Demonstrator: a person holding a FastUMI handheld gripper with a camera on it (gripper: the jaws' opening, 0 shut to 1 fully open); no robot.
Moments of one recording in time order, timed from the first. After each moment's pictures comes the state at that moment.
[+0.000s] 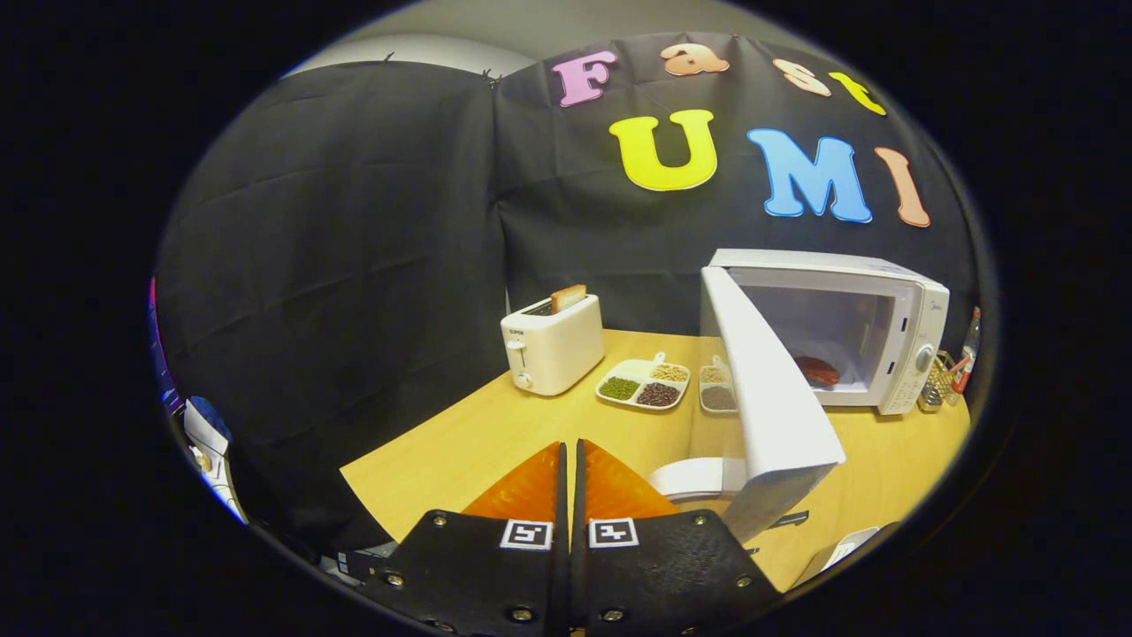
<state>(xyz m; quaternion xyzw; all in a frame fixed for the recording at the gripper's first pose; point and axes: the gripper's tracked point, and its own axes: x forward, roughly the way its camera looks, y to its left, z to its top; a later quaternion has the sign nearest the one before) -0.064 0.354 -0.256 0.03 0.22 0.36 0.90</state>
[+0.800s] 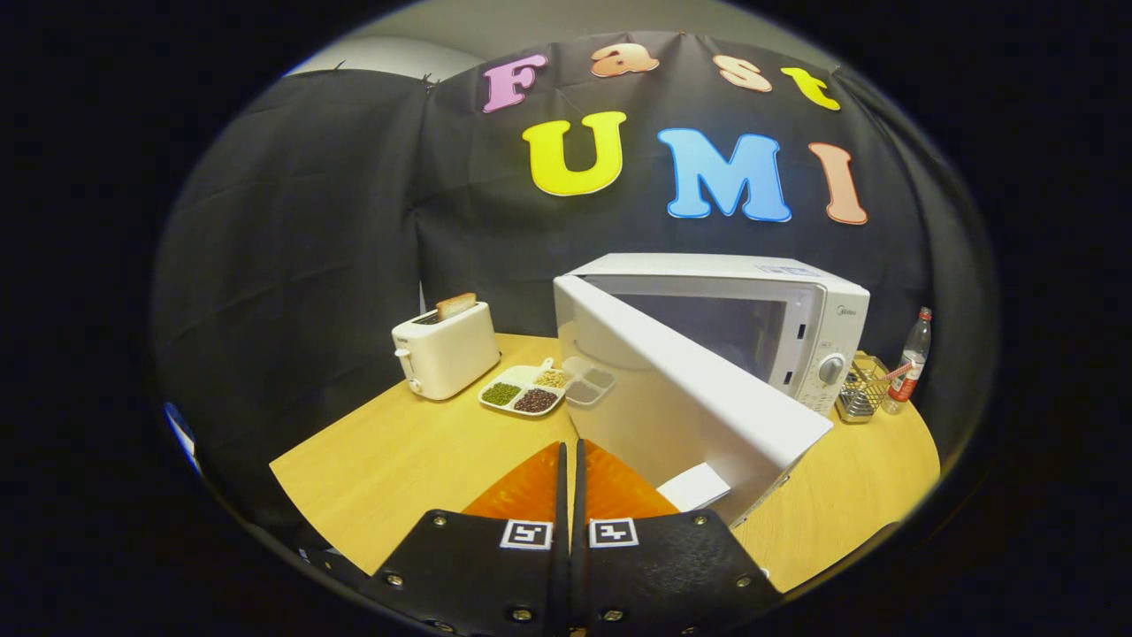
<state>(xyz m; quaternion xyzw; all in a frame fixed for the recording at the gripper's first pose) 0.019 0.232 -0.269 0.02 0.23 0.26 0.94</state>
